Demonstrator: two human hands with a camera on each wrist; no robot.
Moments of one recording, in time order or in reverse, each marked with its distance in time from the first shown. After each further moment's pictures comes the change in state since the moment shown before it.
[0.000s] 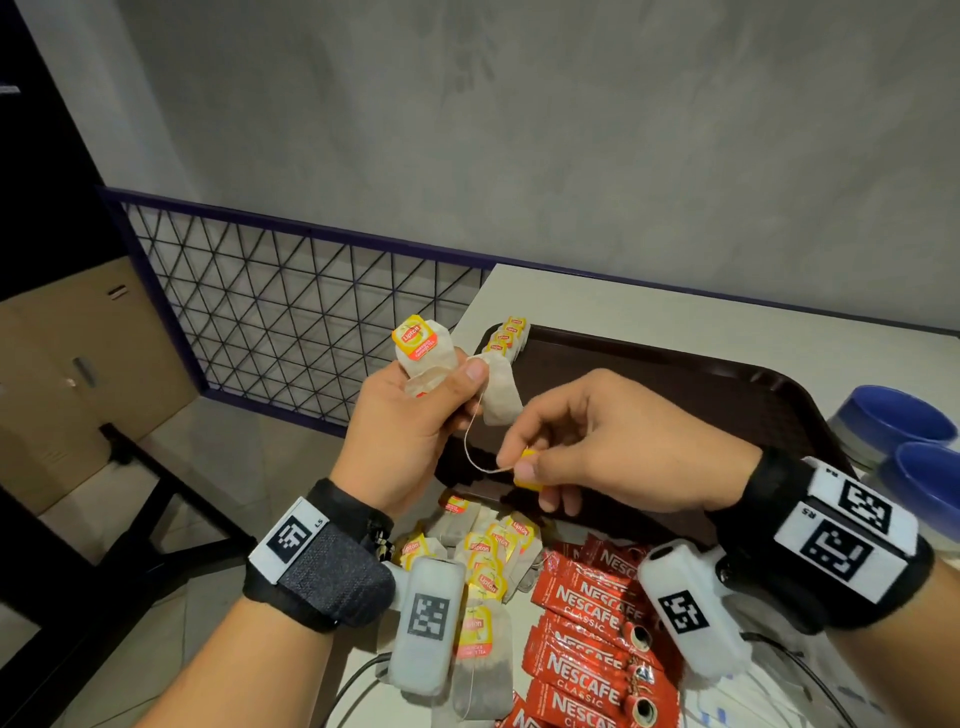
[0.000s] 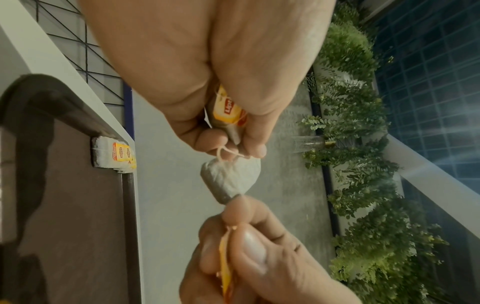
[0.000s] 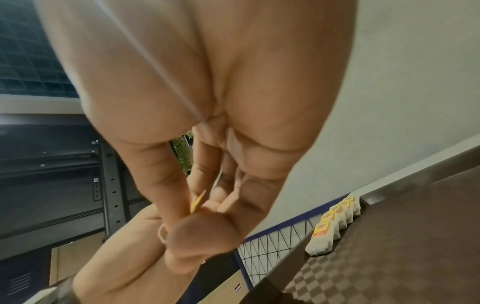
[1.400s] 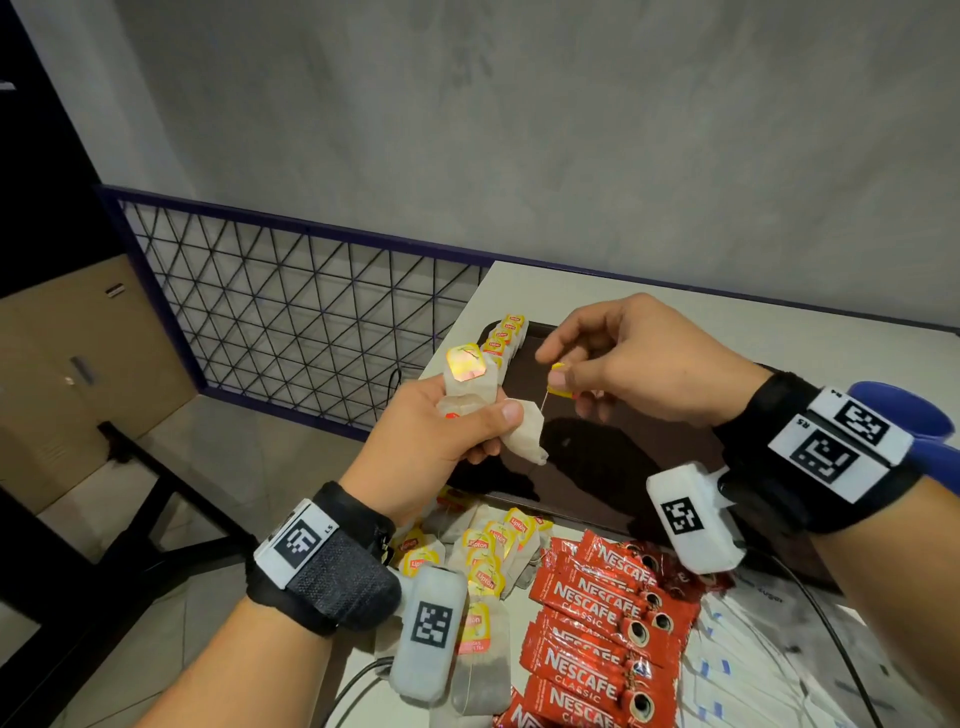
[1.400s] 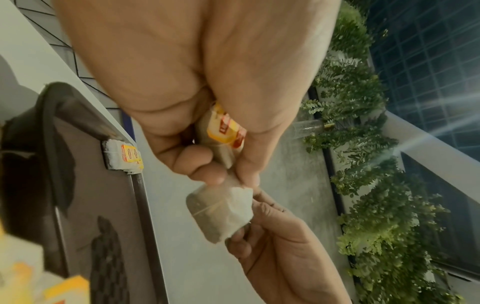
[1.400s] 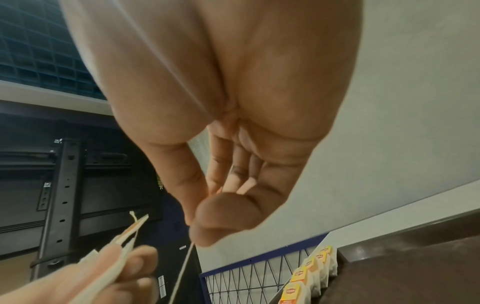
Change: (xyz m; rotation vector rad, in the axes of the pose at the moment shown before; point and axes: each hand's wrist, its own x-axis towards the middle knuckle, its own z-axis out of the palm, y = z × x) left_hand -0.004 -0.010 0.001 0.180 -0.172 -0.121; right_hand 0.024 0.005 -0.041 -0.003 0.284 0.060
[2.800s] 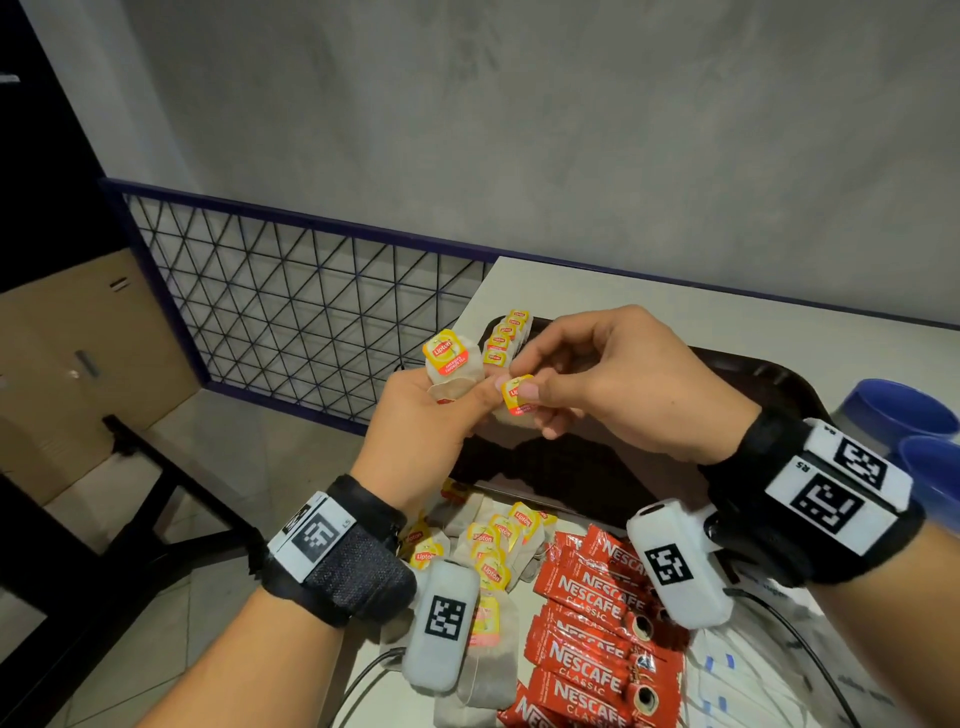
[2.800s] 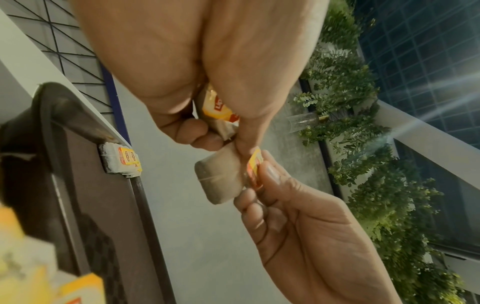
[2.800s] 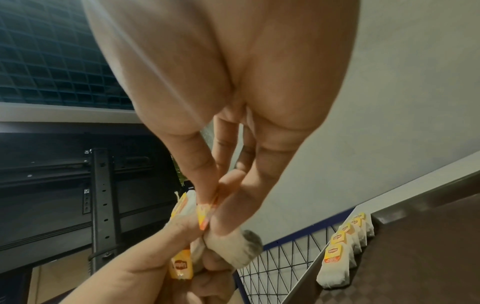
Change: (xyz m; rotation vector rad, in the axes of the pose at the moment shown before) left_hand 0.001 -0.001 0.002 0.069 0.195 0.162; right_hand -0.017 -0.010 0.027 0.171 0.006 -0.110
